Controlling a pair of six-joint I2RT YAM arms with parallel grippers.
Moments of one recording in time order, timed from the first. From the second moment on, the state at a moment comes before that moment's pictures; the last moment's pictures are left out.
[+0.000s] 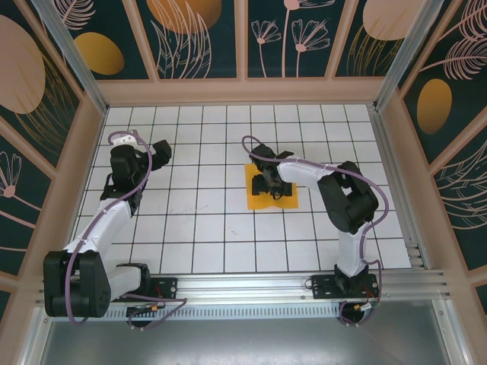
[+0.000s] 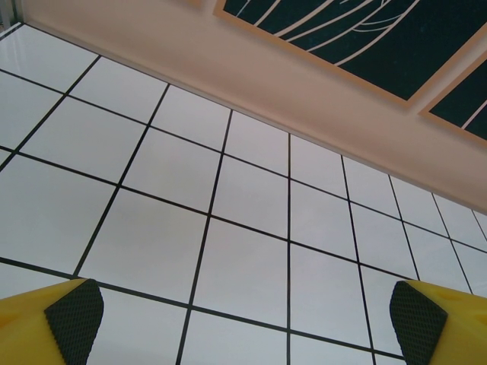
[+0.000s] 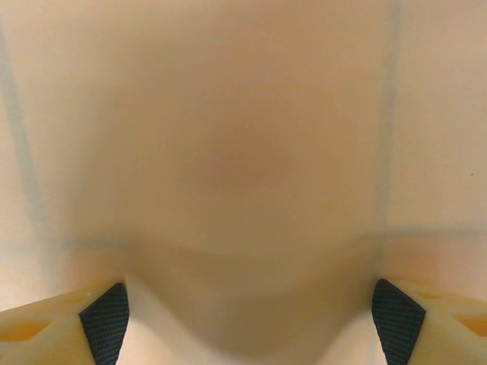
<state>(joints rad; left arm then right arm) -0.03 1.19 0.67 0.15 0.05 -0.45 0.66 1.94 1.27 -0.69 0.12 0.63</state>
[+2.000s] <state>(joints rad) -0.46 1.90 0.86 0.51 0.45 -0.96 0.51 1.86 1.02 -0.10 -0.49 0.79</state>
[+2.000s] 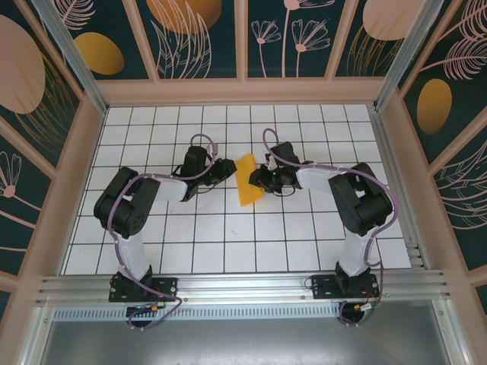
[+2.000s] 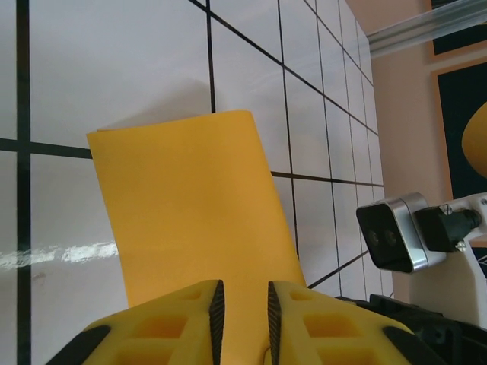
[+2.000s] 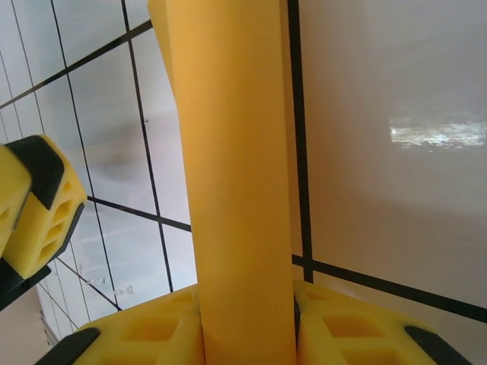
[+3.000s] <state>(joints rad) -0.48 2.09 1.16 0.16 0.41 -0.87 0.51 1.87 1.02 -0.12 -0.49 0.81</state>
